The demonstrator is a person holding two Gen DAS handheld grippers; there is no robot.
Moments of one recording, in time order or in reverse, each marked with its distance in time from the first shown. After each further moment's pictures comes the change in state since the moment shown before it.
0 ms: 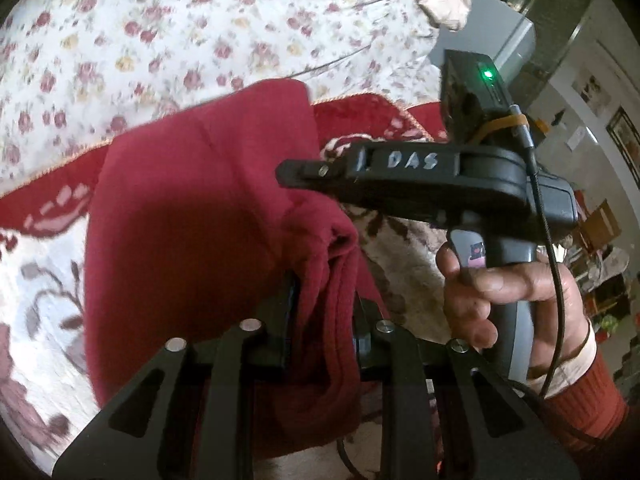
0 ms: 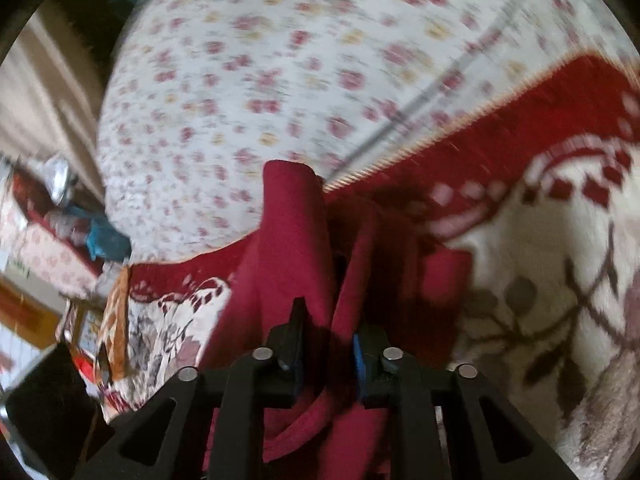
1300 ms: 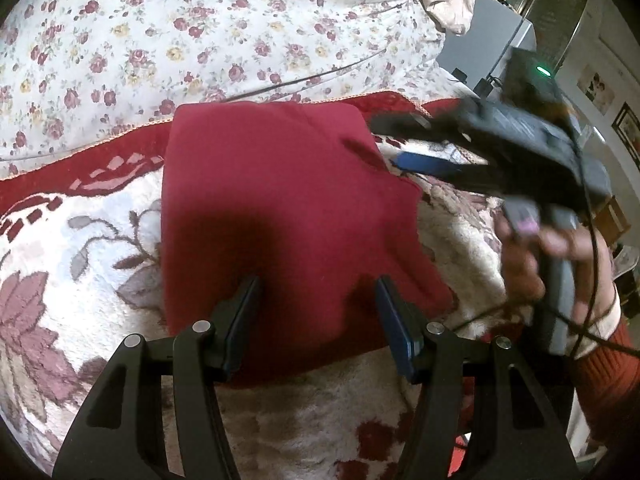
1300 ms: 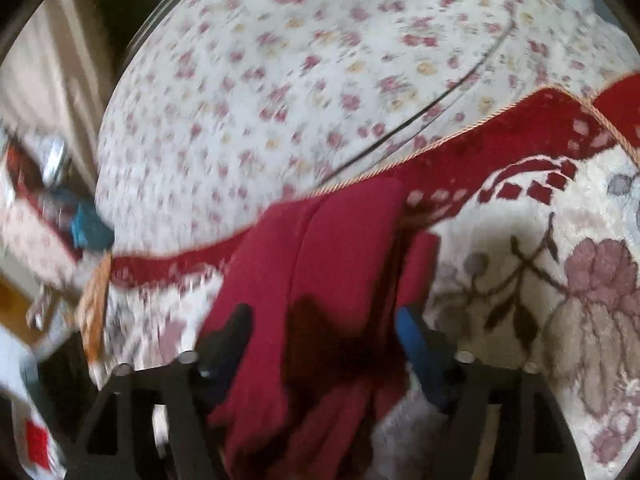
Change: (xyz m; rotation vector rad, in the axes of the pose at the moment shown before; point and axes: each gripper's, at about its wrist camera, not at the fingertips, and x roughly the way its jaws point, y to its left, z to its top) left arm -0.044 0.039 -0.040 0.026 -0.041 0.045; right arm -0.041 0.021 -0.034 -0.076 -0.119 -0.073
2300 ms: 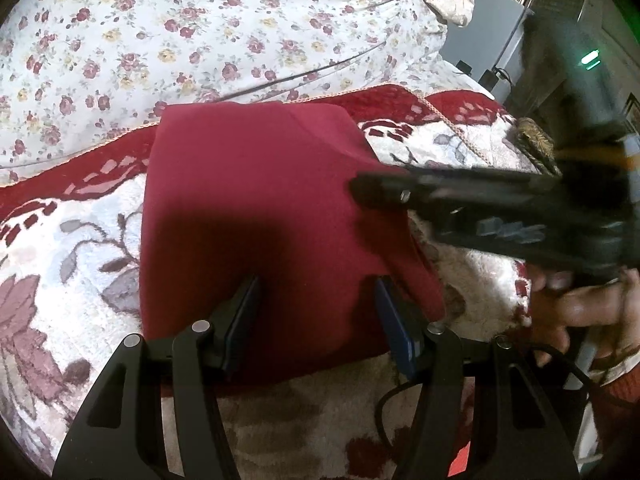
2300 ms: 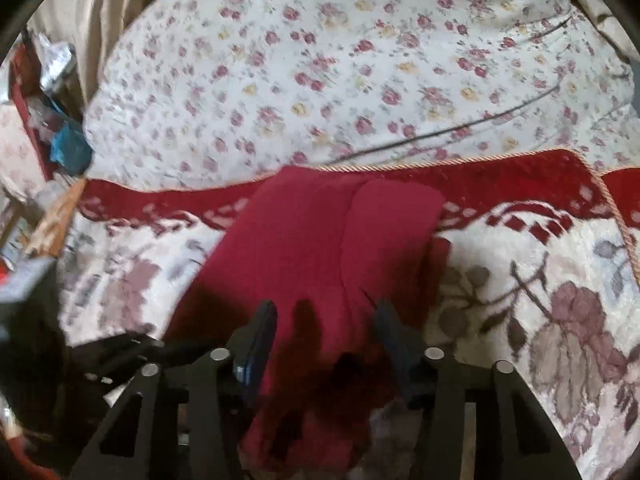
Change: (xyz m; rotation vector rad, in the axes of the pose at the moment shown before) left arm 0.013 -0.014 0.001 0.023 -0.001 0.047; right arm 0.009 0.049 -0.038 -0.342 0.096 -0.274
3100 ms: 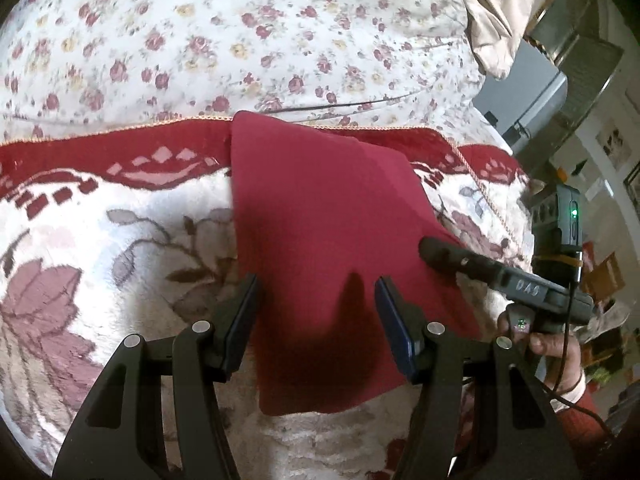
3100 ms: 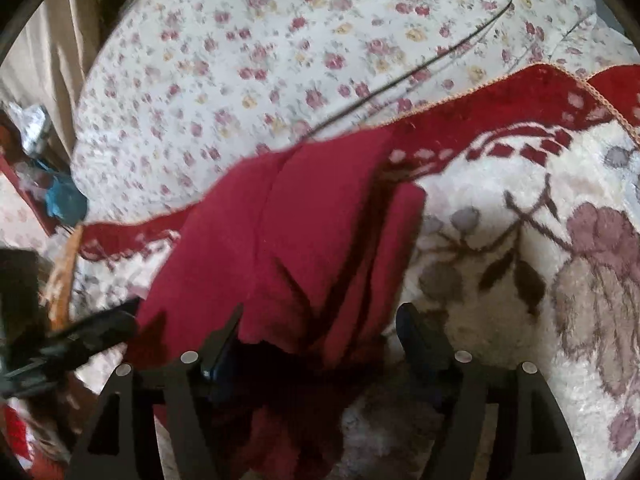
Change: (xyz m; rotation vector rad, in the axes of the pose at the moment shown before) left arm -0.022 0.075 0.012 -0.210 -0.034 -0.058; right arm 0.024 -0.049 -0.017 0.245 -0.052 0.191
